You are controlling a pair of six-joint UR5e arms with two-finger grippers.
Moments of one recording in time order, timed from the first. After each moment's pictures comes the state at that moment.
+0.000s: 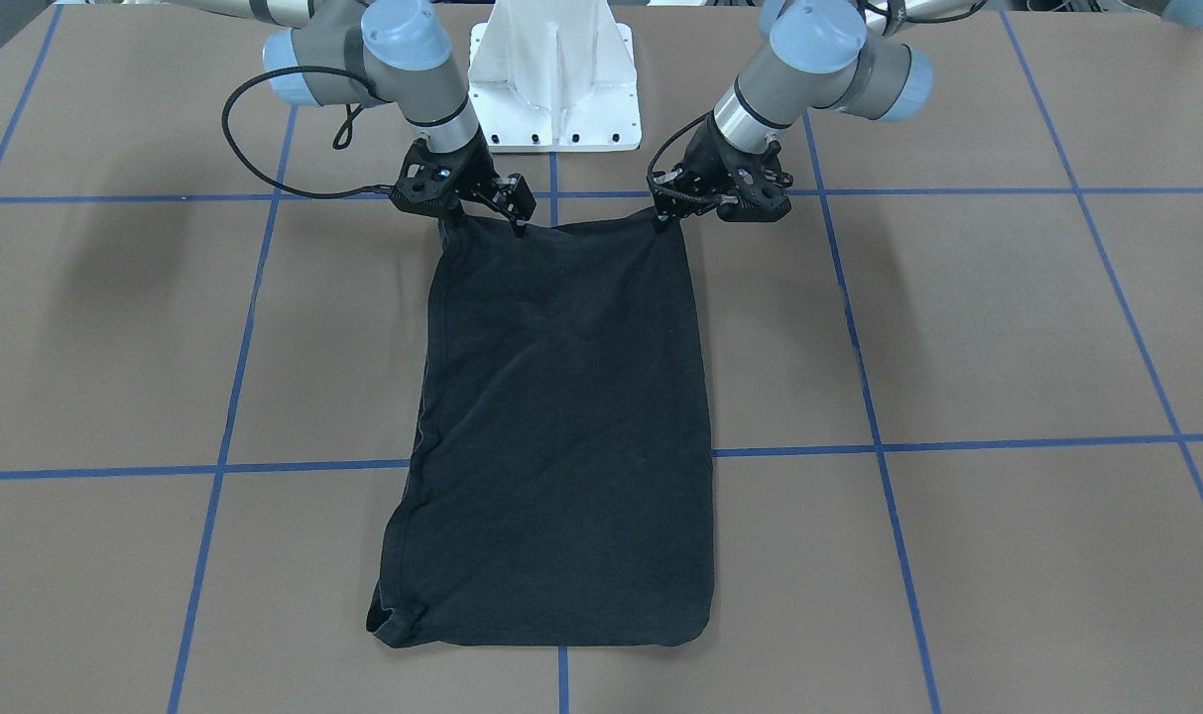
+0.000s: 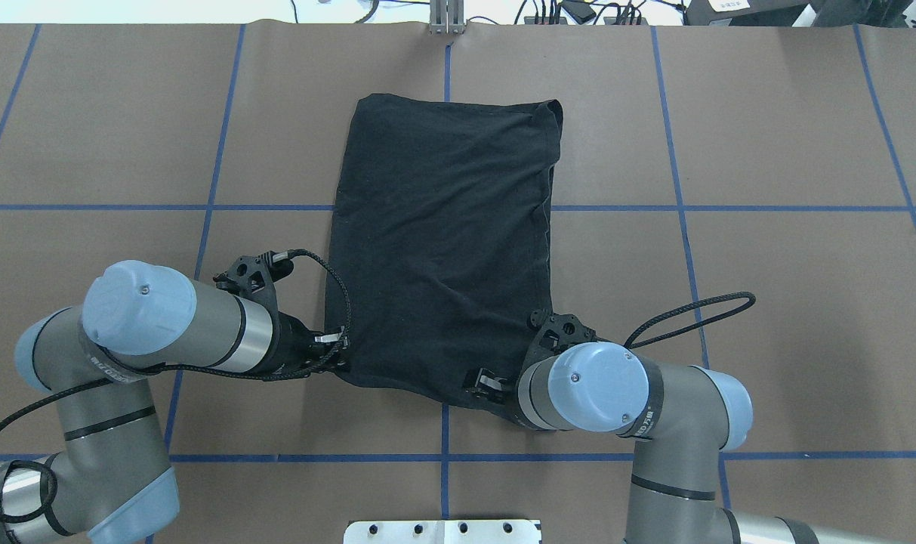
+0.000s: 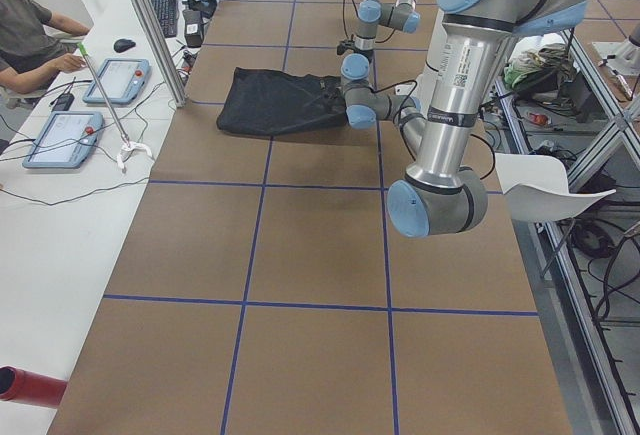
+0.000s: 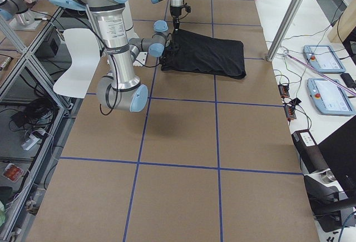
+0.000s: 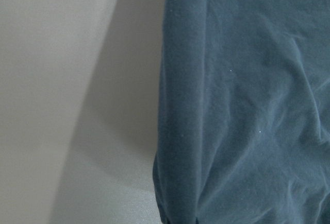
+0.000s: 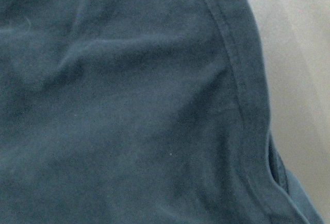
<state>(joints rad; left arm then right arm) -0.44 -1.88 -1.89 -2.10 -1.94 -1.65 0.26 -1.15 1.81 -1.30 1.71 1.79</state>
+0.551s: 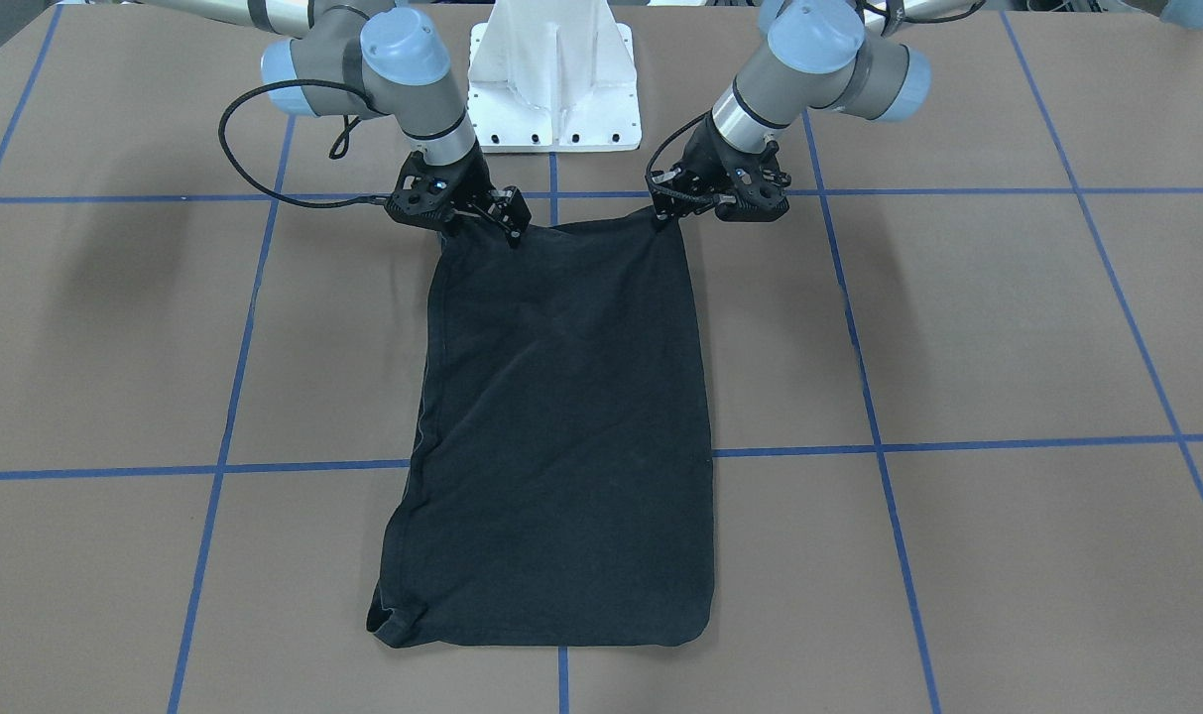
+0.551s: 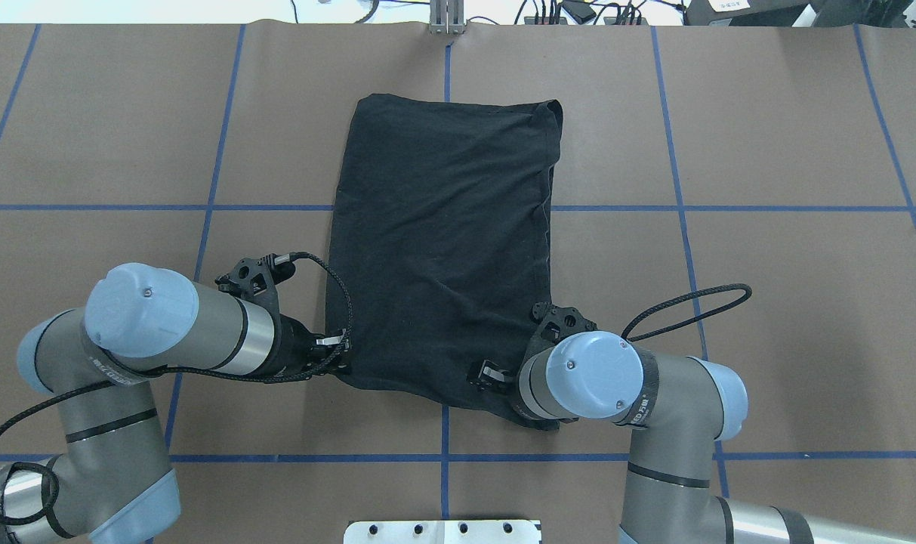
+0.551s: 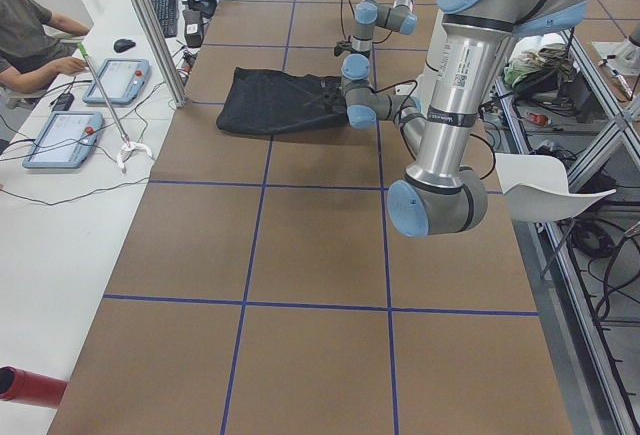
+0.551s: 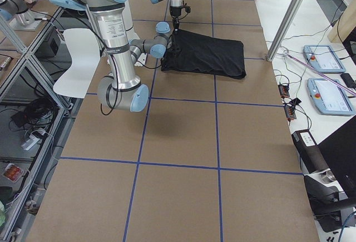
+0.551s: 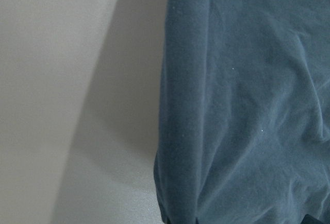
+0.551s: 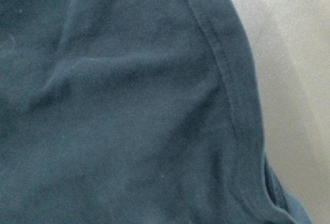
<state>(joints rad) -0.43 -1.88 -1.89 -2.10 -1.94 -1.65 0.28 -1.15 1.80 -1.30 1.72 1.79</state>
